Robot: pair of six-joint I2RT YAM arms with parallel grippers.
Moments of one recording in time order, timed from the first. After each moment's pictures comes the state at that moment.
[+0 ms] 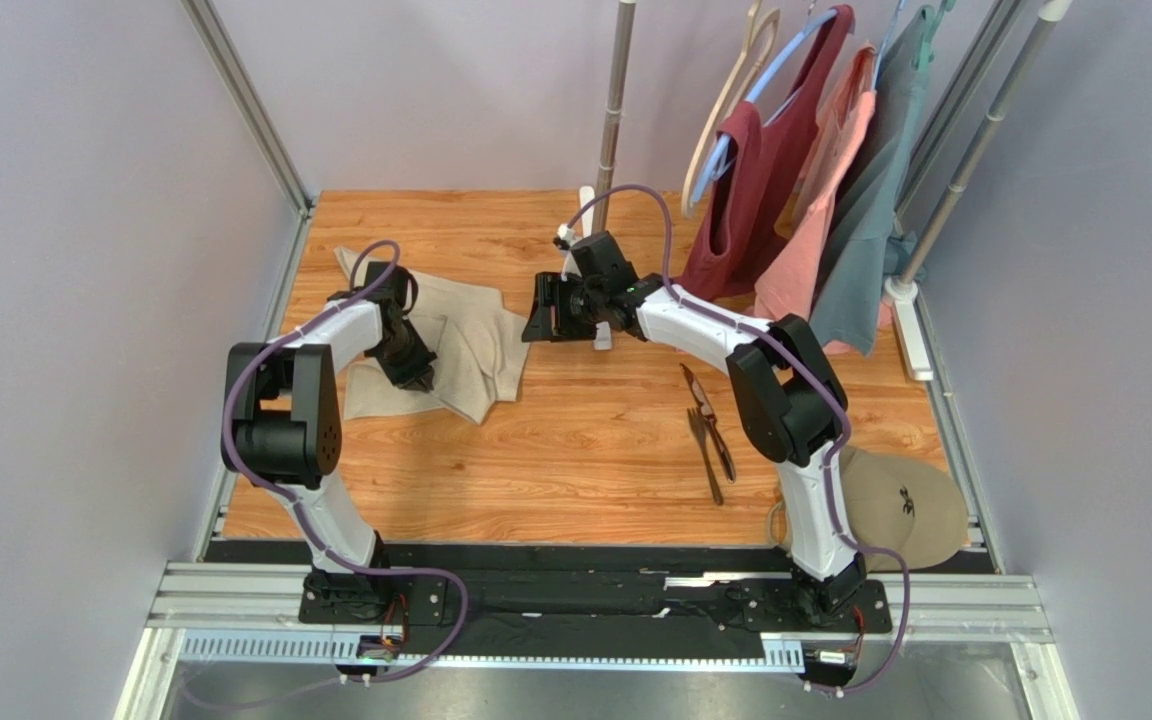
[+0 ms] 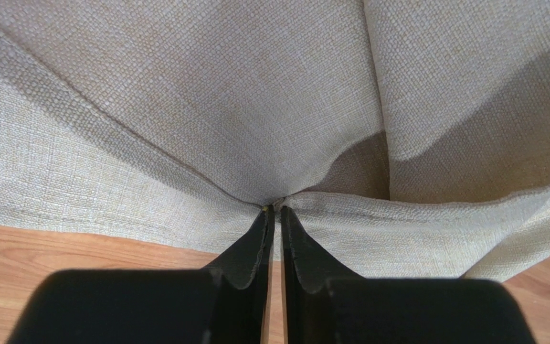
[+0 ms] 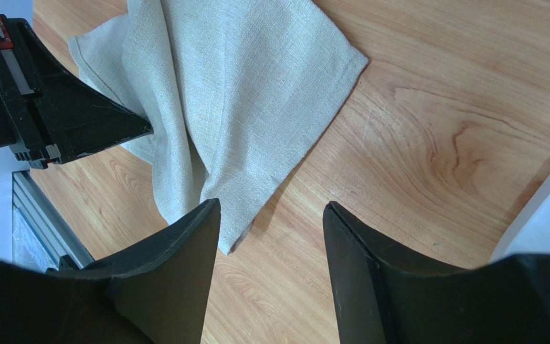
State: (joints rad) left arm -0.04 1.77 1.11 -0.63 0.00 -0.63; right arm 0.64 2.12 1.62 -0.22 -0.33 0.54
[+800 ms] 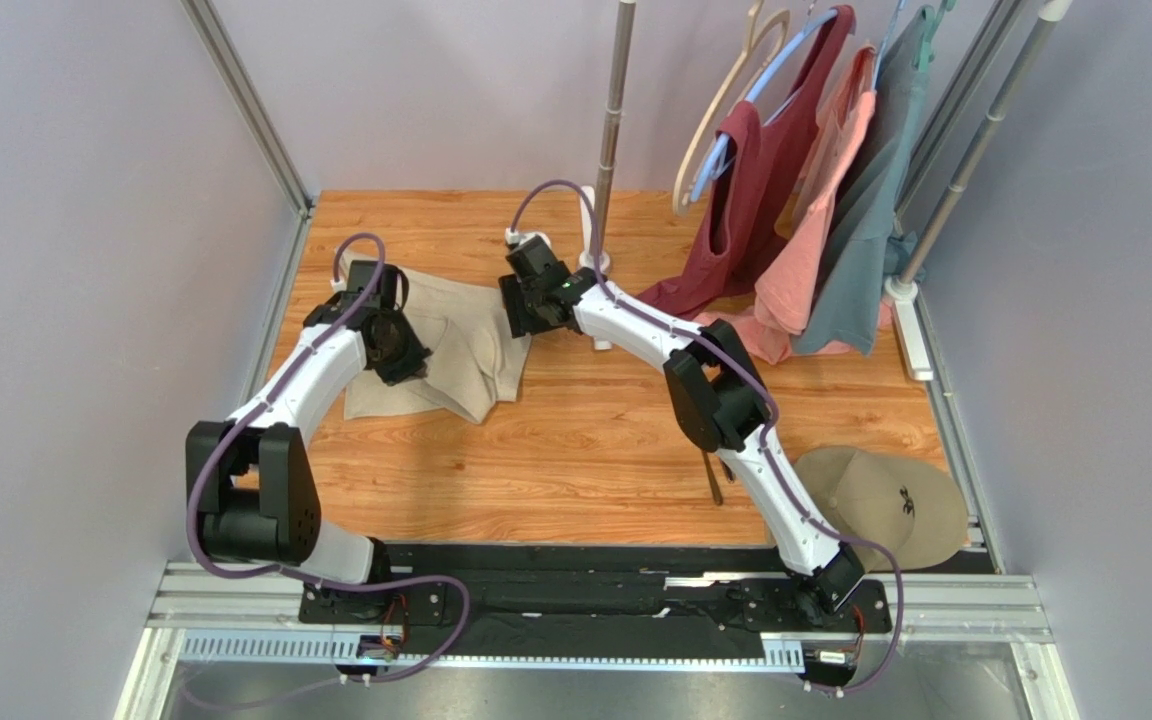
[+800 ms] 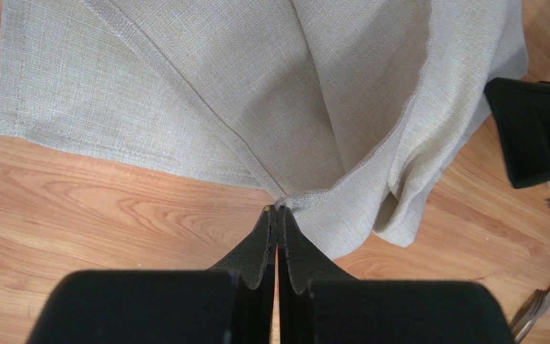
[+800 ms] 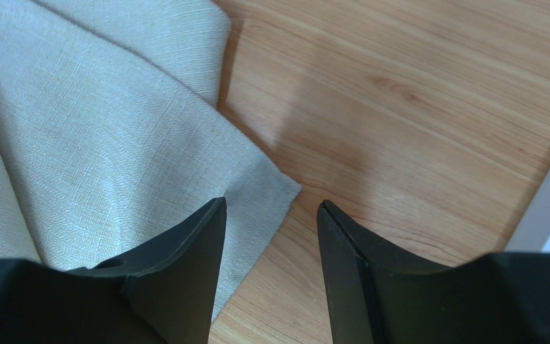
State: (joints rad) left arm -0.08 1.46 1.02 -0.63 -0.04 -0.62; right arm 0.74 2.48 2.13 -0.48 0.11 0.37
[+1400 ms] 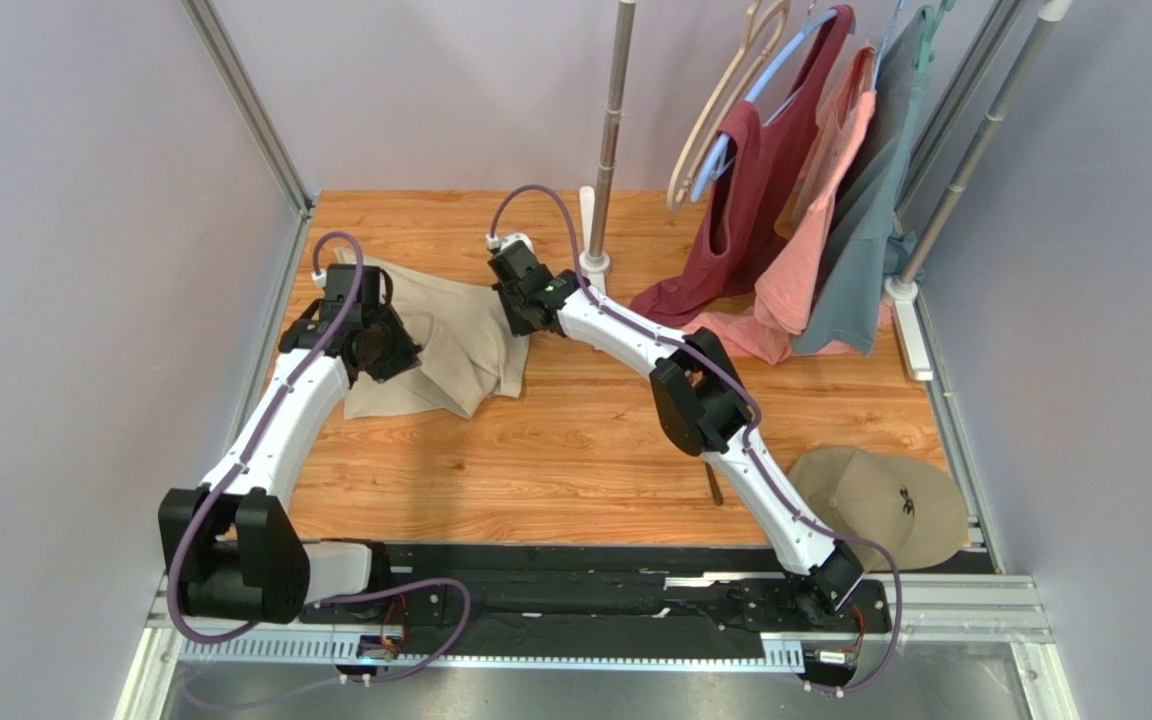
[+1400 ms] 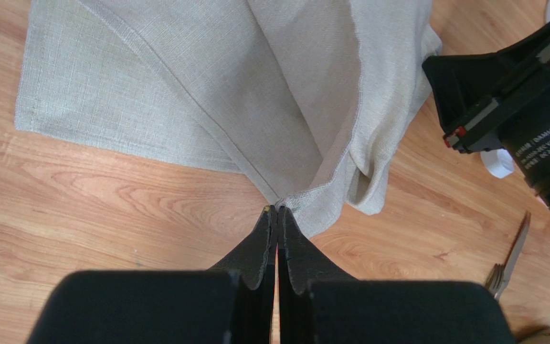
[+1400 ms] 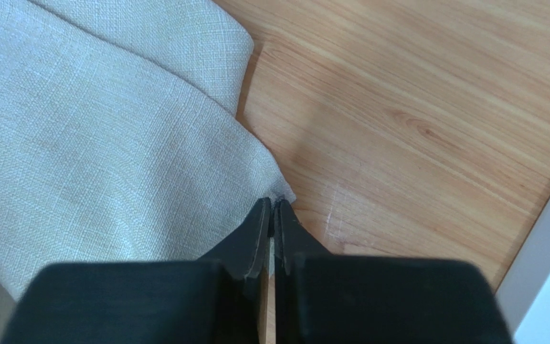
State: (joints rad) left arm -0.08 1.28 1.00 -0.65 -0.02 -0.62; right arm 0.78 2.58 2.29 -0.55 0.20 0.27
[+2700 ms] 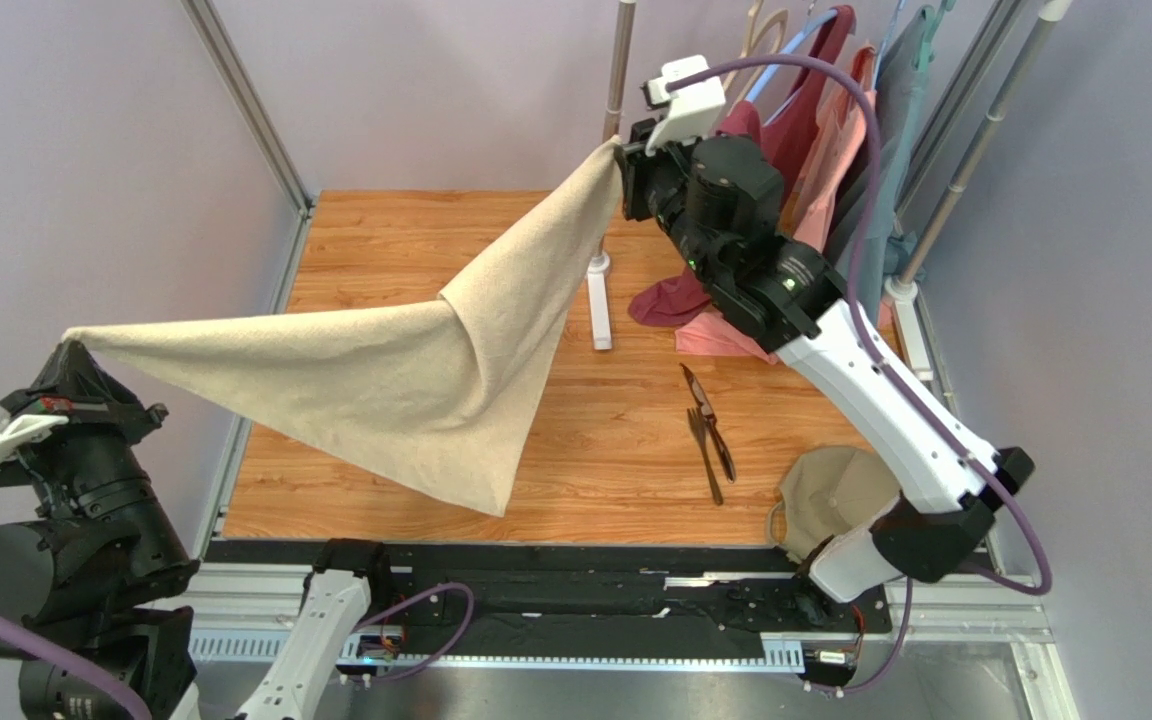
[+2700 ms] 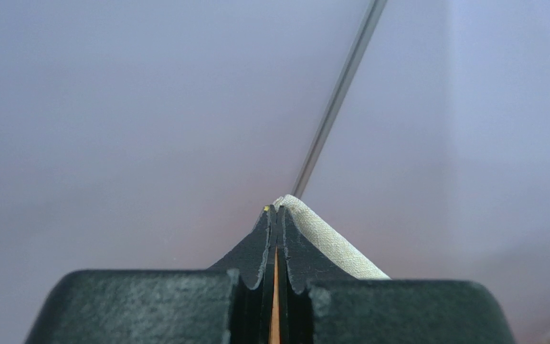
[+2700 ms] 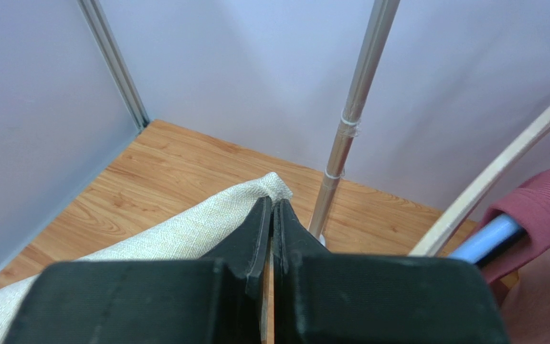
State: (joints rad) left arm -0.08 0.57 1.64 -0.69 -0.66 -0.08; right arm 0.78 1.49 1.86 -0.33 0.37 0.03
